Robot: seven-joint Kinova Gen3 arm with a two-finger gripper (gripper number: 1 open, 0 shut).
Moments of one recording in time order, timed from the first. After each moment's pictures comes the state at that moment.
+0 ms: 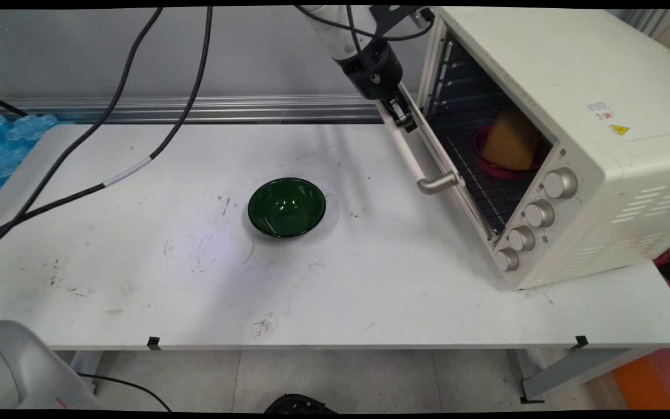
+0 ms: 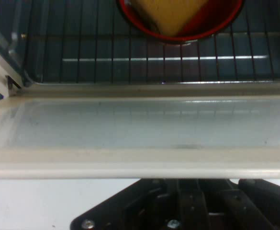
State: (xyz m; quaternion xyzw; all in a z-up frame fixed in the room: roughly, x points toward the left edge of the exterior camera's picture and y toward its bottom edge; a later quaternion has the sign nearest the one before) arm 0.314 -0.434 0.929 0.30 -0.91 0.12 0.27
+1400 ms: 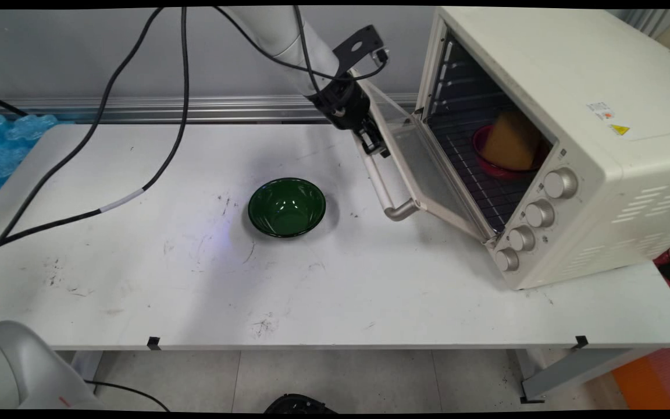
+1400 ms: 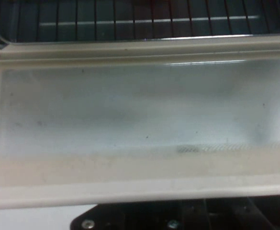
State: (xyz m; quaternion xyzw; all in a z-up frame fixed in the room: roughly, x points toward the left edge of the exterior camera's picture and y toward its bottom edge) arm 0.365 -0.420 0.870 0.28 -0.91 0.10 0.30
